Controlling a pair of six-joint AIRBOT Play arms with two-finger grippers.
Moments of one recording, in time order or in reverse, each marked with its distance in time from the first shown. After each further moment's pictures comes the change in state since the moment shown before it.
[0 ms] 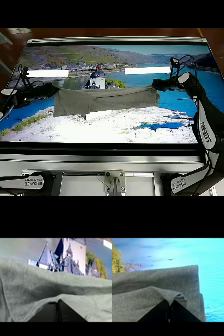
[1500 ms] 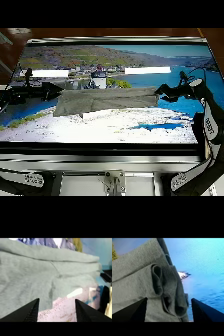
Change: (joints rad) left arm 0.079 -0.140 0.163 -0.029 -0.484 -0.083; right arm -0.161 -0.126 0.007 0.249 0.225 0.061
